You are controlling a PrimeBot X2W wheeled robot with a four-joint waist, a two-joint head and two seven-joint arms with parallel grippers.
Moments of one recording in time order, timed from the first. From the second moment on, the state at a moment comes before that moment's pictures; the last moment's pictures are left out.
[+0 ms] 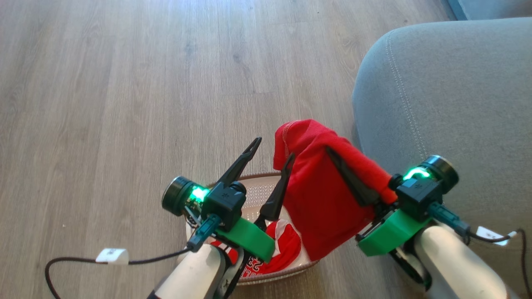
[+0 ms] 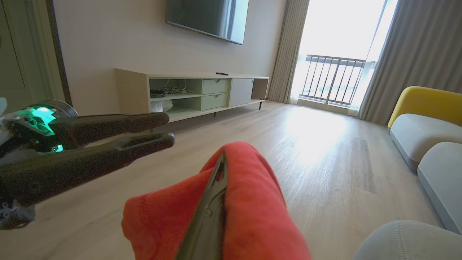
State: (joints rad) left arm -0.27 0.05 -0.58 0.12 -0.19 0.10 -0.25; right arm -0.27 -0.31 0.53 0.08 0.28 0.12 -0.26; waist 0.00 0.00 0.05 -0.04
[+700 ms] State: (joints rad) left arm -0.22 0.05 -0.58 0.21 -0.11 0.04 -0.25; right arm -0.21 -0.29 0.25 0.07 0.14 0.12 -0.26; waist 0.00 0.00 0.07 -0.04
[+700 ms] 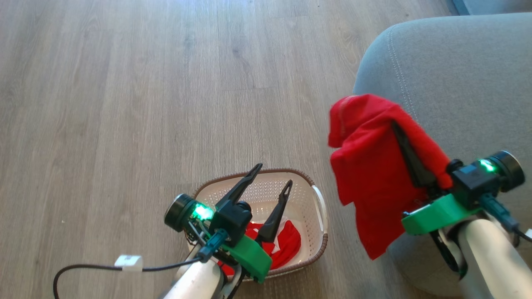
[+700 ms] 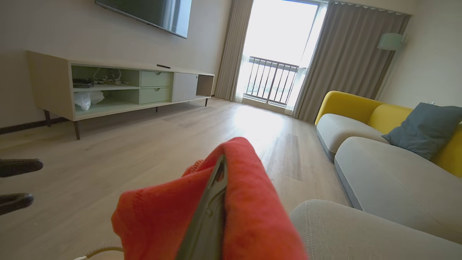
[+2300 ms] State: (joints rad) left arm -0.14 0.05 -0.53 0.25 -0.11 0.01 -0.25; right arm -0.09 -0.13 -0.08 0.16 0.12 0.12 -0.26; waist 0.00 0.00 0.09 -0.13
